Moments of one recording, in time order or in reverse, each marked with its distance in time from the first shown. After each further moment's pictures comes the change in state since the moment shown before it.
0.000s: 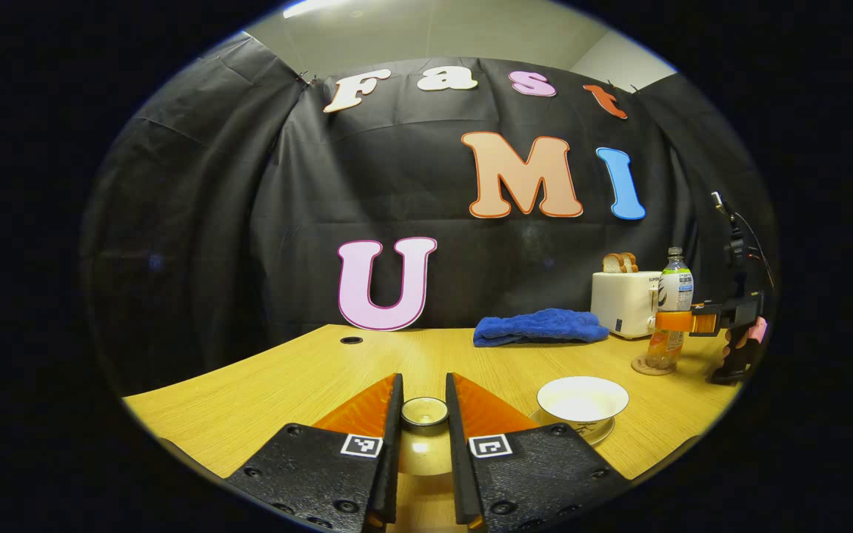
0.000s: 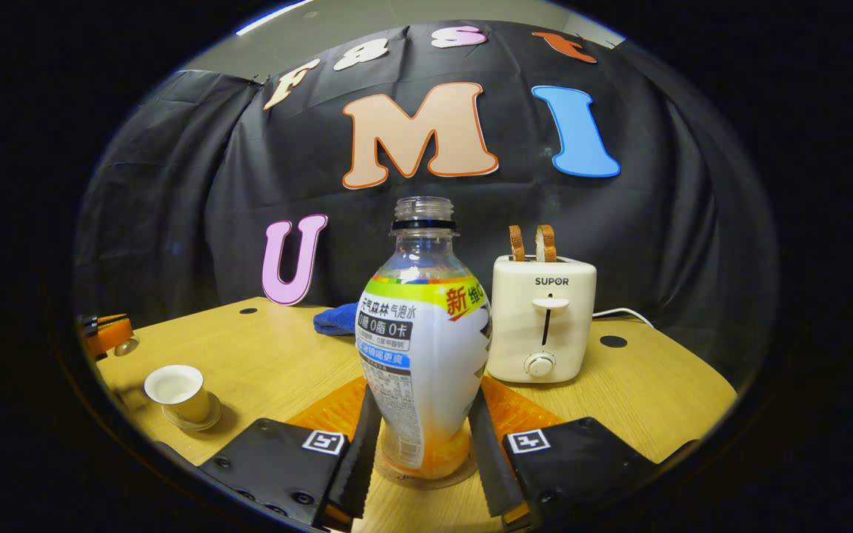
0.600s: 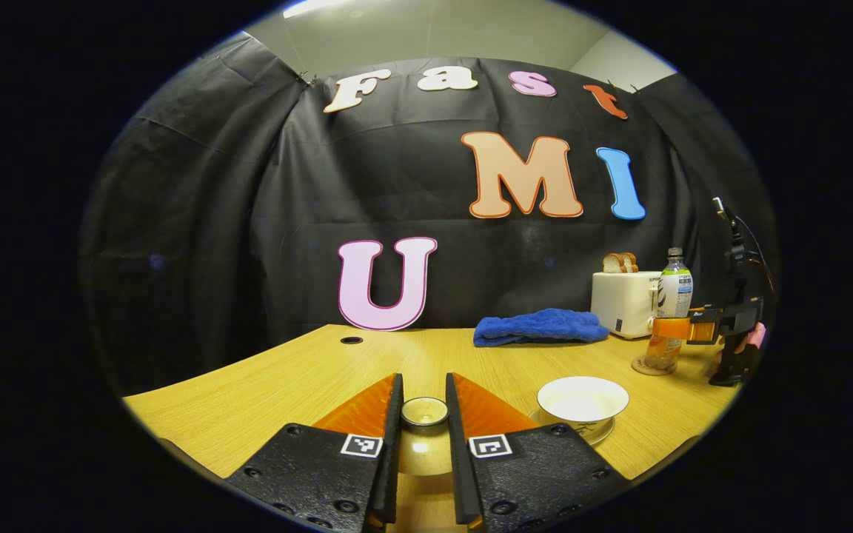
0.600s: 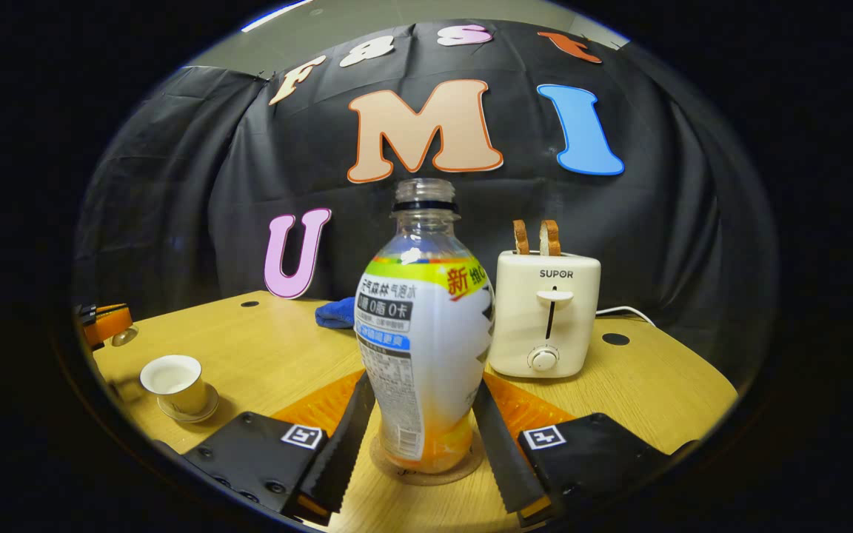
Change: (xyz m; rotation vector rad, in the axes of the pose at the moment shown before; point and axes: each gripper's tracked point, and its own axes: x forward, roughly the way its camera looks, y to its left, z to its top) left arm 0.000 0.001 0.000 0.000 0.000 0.002; right arm -0.001 0.002 -0.007 -0.001 0.008 0.011
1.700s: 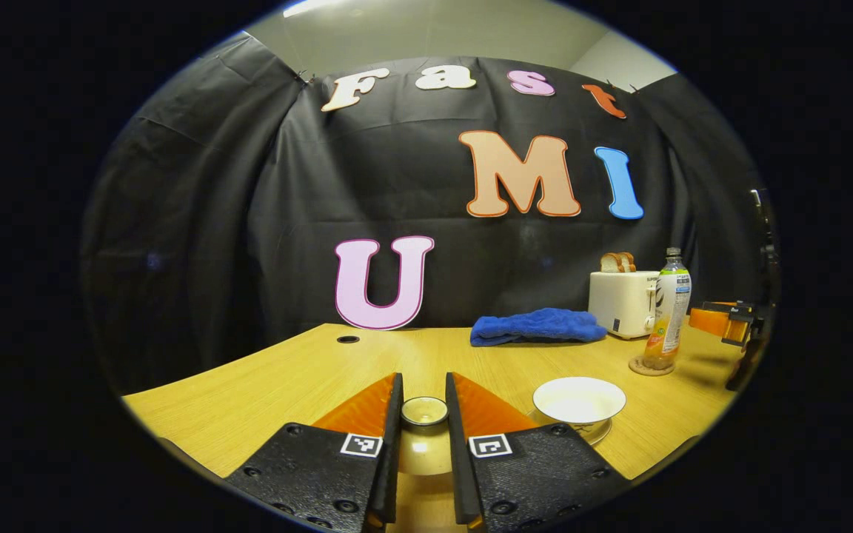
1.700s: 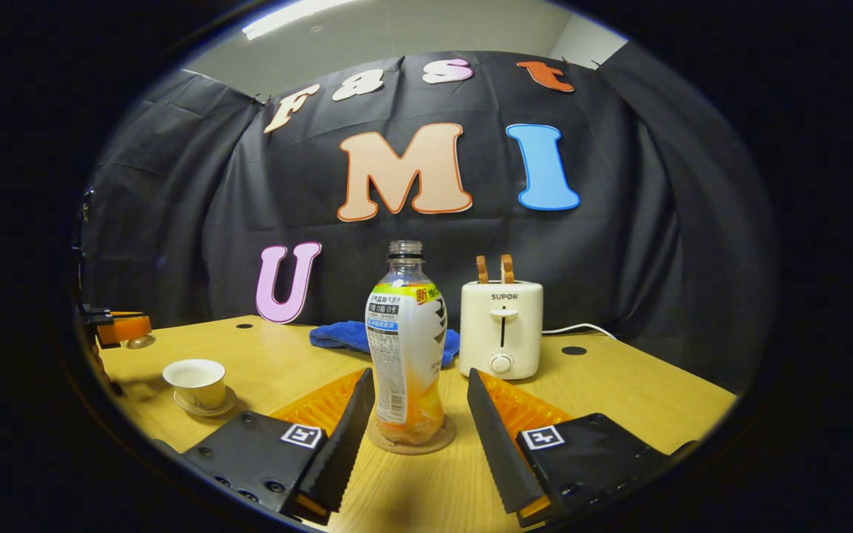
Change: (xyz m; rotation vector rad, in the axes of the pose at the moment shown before) left arm 0.003 -0.010 -0.002 -0.004 0.001 -0.021; right arm -0.080 -0.017 0.014 0.013 -0.148 -0.097
